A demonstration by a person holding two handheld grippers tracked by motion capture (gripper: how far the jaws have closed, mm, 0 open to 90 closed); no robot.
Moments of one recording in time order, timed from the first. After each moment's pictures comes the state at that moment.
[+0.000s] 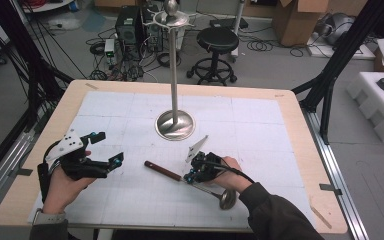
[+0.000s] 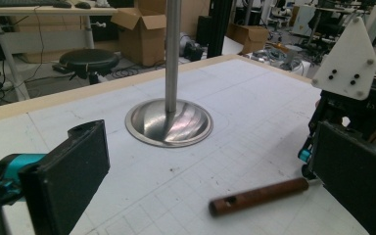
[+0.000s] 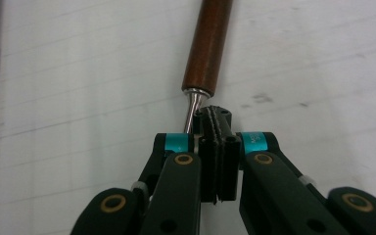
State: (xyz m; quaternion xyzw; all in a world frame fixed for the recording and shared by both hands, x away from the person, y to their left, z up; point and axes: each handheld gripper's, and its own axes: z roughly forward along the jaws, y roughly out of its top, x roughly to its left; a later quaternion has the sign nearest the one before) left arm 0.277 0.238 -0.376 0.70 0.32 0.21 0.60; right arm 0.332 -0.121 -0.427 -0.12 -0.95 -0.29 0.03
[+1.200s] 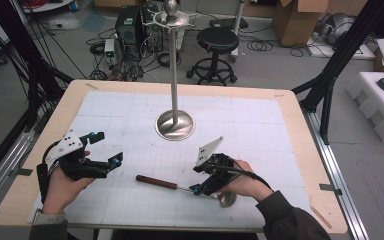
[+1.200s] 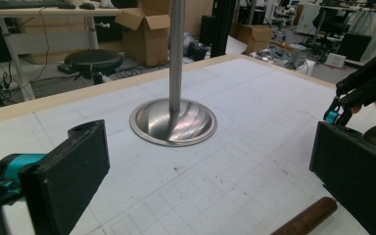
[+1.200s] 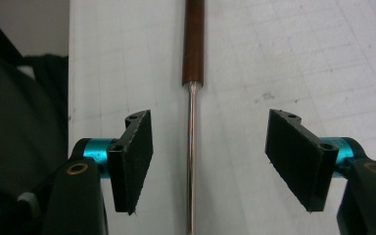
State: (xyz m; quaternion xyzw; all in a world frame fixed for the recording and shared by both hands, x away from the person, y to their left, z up) left arm 0.276 0.239 -0.376 0.70 0.32 0.22 0.60; right arm 0.300 -0.146 -0.383 -0.11 -0.94 -0.32 0.00
